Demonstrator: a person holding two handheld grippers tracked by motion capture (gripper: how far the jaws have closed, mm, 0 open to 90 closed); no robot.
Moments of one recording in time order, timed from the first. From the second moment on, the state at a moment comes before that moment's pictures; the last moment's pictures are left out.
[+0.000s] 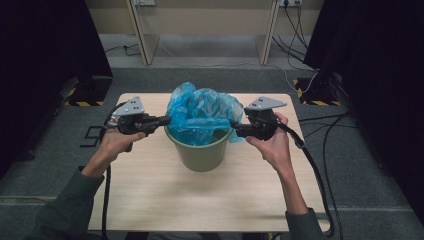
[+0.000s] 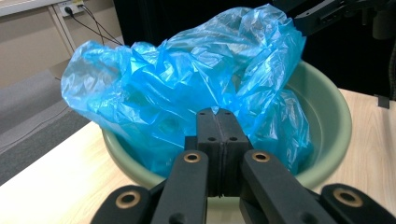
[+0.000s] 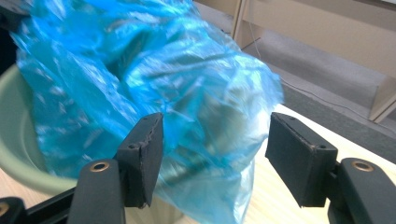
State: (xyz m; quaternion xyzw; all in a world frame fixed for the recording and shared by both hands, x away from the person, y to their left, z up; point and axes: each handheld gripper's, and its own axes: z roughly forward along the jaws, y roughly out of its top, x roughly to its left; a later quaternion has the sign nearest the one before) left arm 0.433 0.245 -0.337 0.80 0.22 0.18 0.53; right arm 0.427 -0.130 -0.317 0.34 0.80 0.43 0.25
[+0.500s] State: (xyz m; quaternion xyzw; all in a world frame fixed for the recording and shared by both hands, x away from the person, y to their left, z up) left arm 0.423 0.263 -0.356 0.78 0.24 0.17 0.55; right arm 0.436 -0.127 -0.342 0.34 0.79 0.47 0.19
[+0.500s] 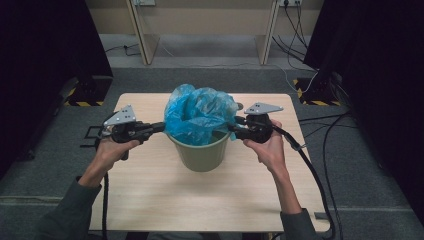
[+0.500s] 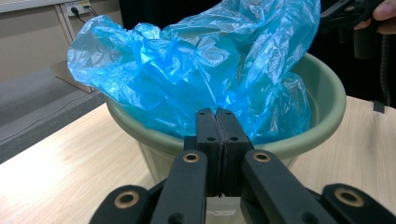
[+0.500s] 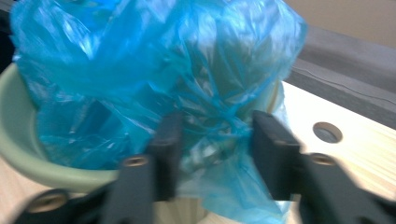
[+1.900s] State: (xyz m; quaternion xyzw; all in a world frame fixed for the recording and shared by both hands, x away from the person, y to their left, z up) left arm 0.393 0.271 -0.417 0.78 0.27 0.18 0.53; right arm 0.382 -0.142 -0.420 0.31 0.83 0.40 0.23
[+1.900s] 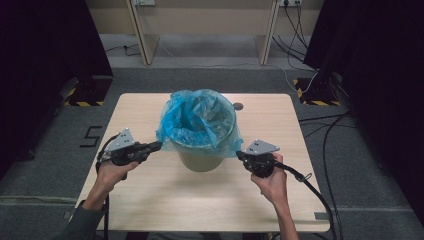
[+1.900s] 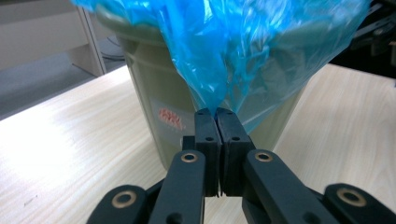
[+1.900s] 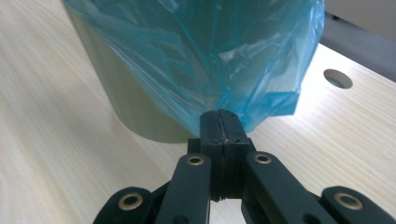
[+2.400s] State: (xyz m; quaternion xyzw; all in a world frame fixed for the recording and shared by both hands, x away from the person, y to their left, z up) left arm 0.389 0.292 -0.395 0.75 0.30 0.17 0.56; right arm 0.372 -0.165 -0.397 0.34 0.81 0.42 0.24
